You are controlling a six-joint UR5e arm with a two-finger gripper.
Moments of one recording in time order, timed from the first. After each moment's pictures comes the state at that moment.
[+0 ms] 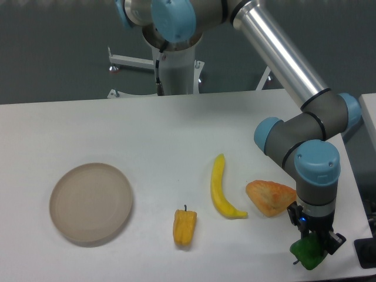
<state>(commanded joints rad) 2.35 -2.51 -0.74 -1.08 1.62 1.43</state>
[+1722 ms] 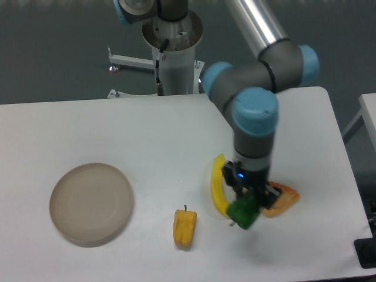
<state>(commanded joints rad) 2.19 -2.08 -1.19 -1.19 1.53 0.93</state>
